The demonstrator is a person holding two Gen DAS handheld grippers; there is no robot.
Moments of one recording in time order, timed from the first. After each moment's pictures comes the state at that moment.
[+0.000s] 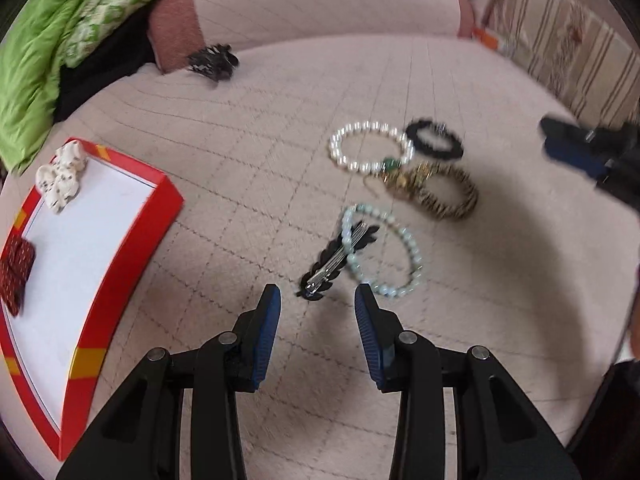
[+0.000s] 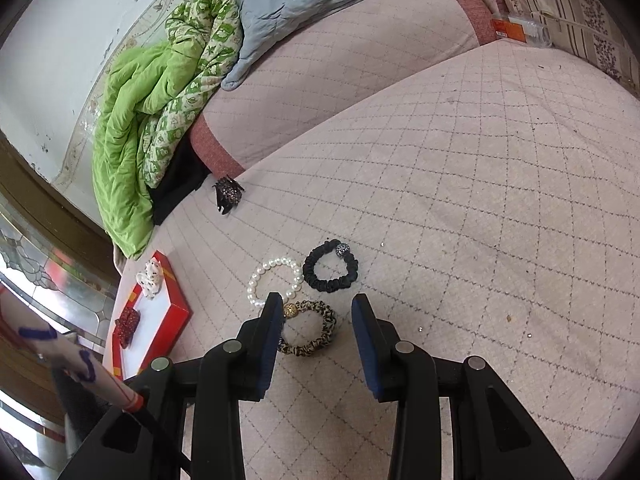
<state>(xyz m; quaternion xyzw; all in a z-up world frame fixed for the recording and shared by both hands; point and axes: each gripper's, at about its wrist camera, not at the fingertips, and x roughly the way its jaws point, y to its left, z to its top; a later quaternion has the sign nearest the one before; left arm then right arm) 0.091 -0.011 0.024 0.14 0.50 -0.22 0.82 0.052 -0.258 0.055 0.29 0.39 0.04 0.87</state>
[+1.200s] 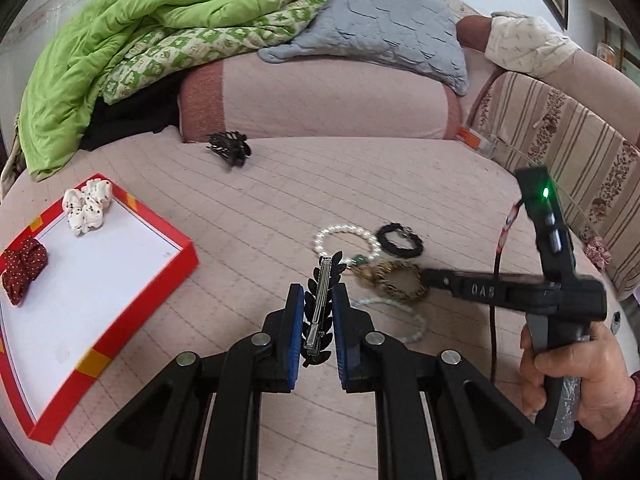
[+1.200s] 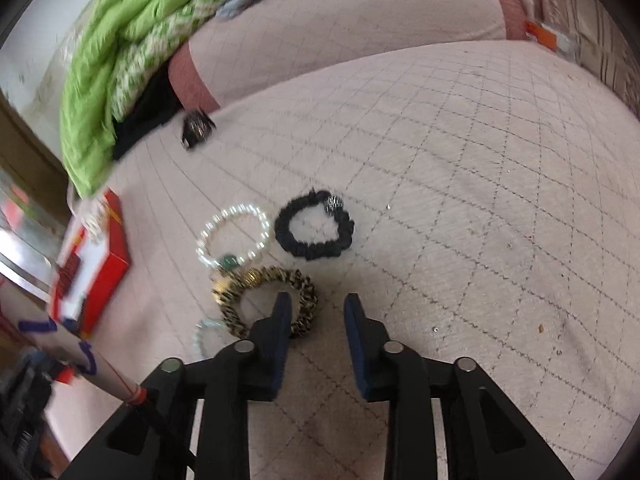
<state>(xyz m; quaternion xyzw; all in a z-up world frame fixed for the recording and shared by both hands) 0.057 0.010 0.076 0.02 0.36 -0.24 0.90 0.095 -0.211 0.003 0.17 0.48 0.02 0.86</state>
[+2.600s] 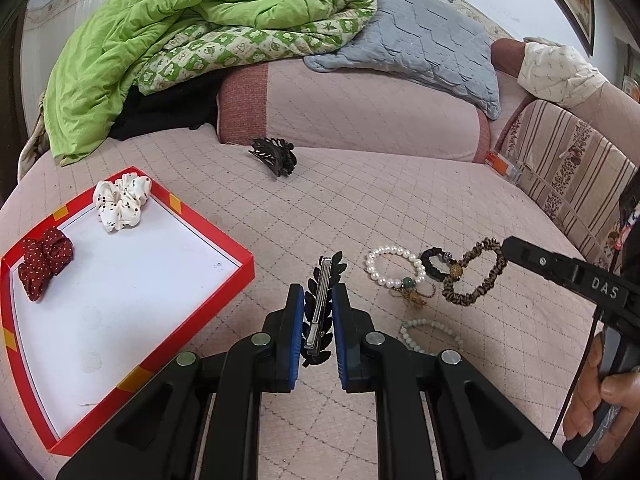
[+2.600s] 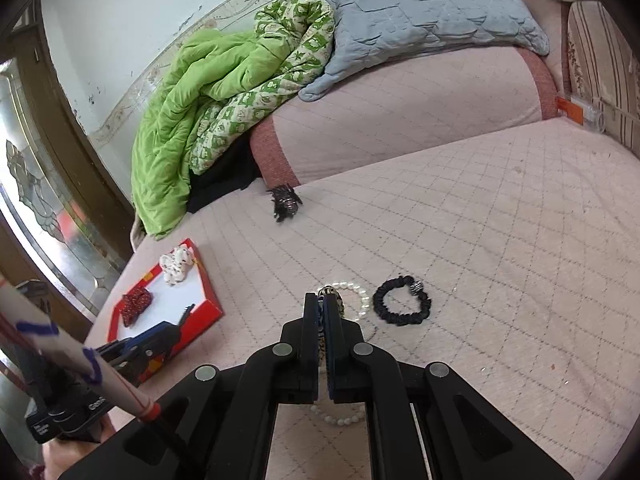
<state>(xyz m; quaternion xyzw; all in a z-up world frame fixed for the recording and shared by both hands) 0.079 0.048 0.082 -0.01 0.36 -0.20 0.91 0.058 -0.186 0.083 0.20 0.32 0.10 0.92</state>
